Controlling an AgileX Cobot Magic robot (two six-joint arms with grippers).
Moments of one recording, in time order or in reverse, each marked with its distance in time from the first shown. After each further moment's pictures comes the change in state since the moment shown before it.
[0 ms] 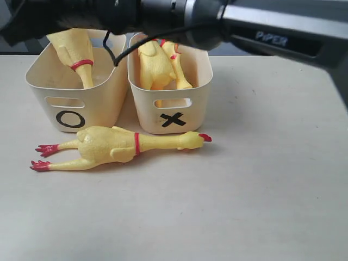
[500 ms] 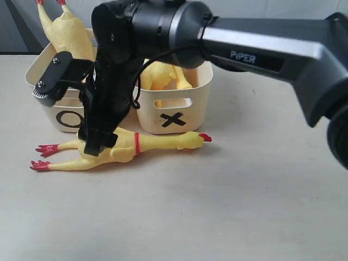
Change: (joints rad) left arm 0.000 0.000 0.000 0.000 0.000 0.000; right arm 0.004 0.107 0.000 -0.205 0.728 -0.065
